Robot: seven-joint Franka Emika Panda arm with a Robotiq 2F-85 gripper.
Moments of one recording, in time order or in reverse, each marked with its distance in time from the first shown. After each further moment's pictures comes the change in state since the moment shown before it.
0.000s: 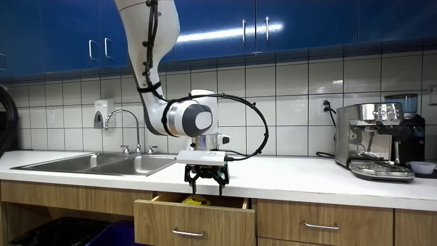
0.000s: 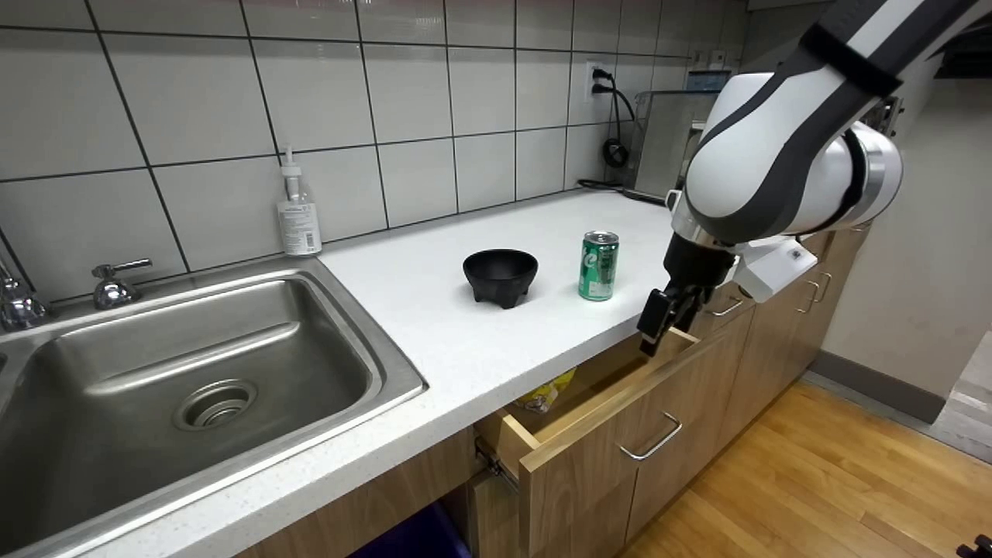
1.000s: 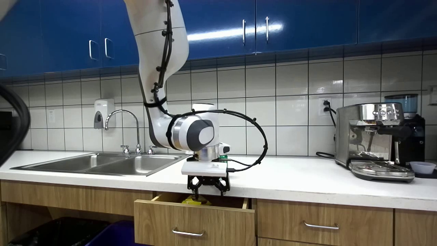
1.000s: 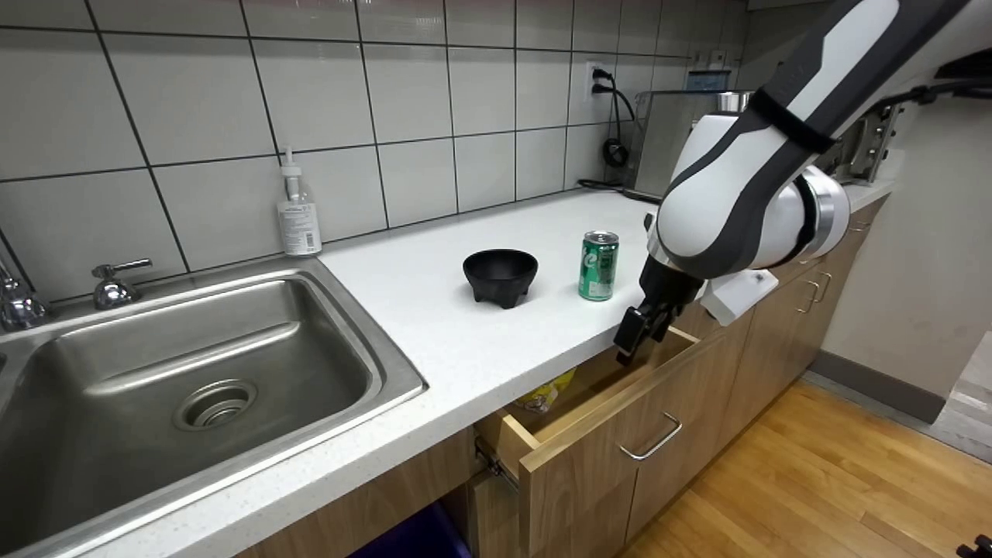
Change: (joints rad) arm -0.073 0.145 0.085 0.091 -0.032 0.097 -0.005
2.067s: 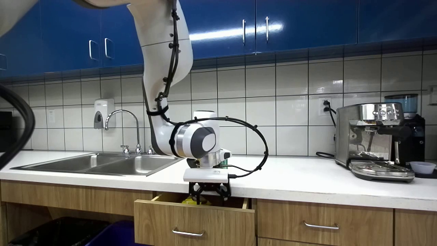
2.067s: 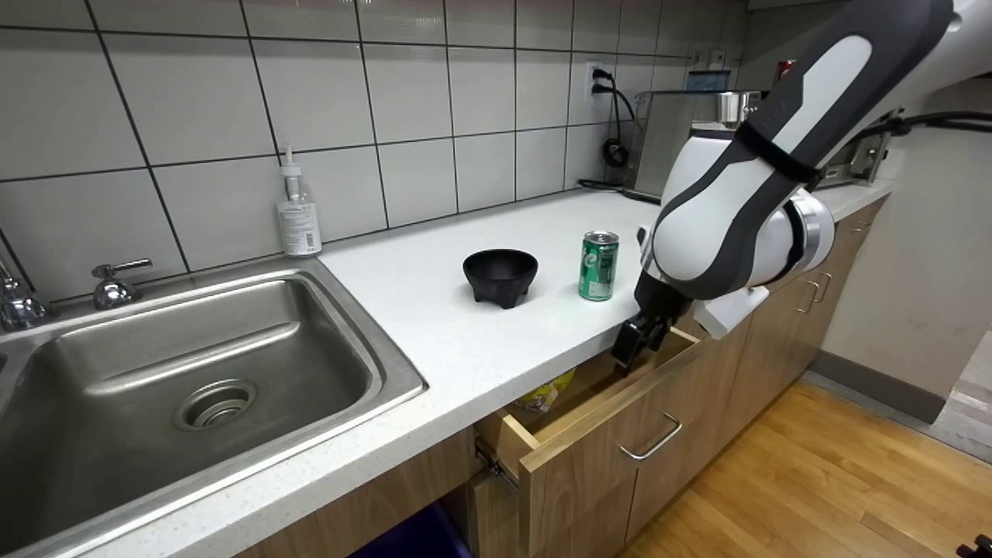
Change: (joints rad) arm -0.006 0.066 0.000 0.037 -0.062 0.019 0.034
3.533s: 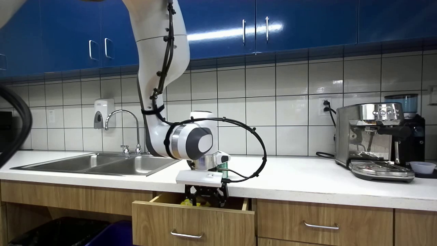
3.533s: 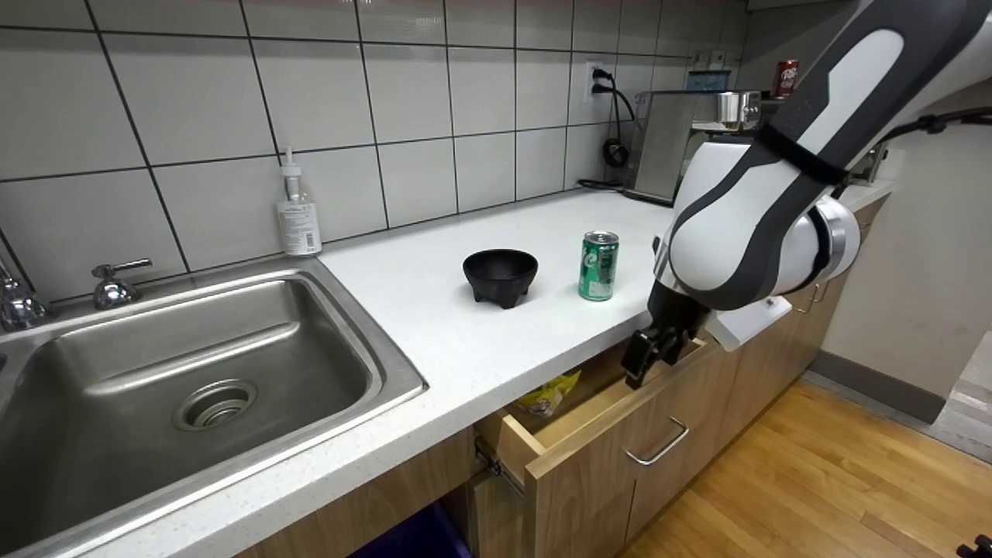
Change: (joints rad) arm 0.001 -0.038 0.000 -0.076 0.000 -0.001 0.095
